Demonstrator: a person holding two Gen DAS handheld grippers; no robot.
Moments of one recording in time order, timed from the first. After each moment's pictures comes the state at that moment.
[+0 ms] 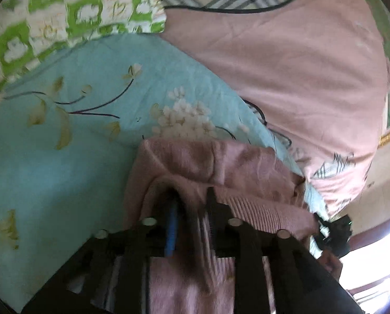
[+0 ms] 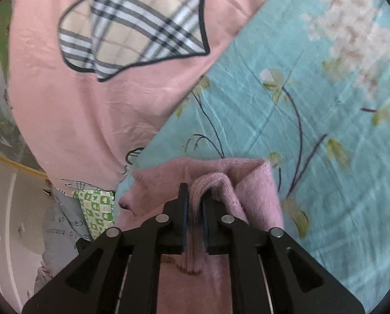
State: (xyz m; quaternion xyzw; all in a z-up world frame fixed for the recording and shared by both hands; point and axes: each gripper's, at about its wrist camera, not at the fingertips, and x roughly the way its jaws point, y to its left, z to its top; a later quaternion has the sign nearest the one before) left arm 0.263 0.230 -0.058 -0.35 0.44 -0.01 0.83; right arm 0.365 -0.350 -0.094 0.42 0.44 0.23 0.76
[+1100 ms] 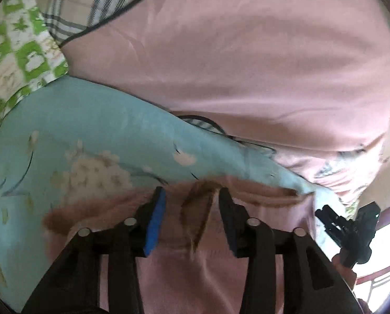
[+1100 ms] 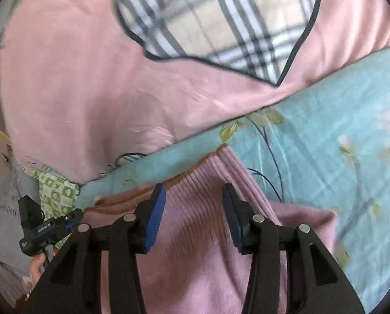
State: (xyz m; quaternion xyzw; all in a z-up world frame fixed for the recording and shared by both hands) left arm 0.358 0.152 -0.019 -0.28 0.44 -0.02 0.85; right arm 0.386 -0.302 -0.046 0.27 0.42 0.18 0.85
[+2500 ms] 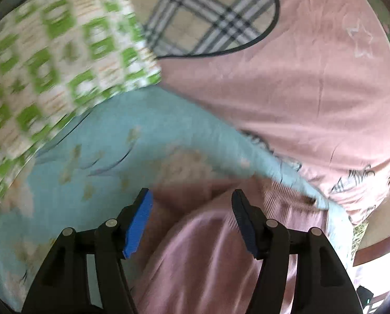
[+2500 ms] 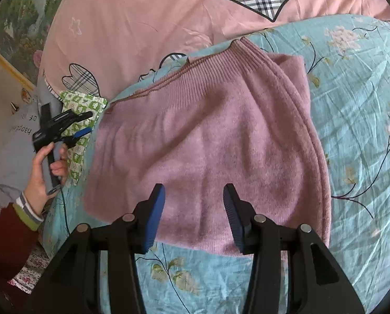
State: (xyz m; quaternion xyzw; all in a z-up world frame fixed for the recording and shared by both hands) left arm 0.281 0.236 0.002 -0.29 0.44 0.07 0.85; right arm 0.194 -0.267 -0.051 0.19 0.47 0.24 0.83
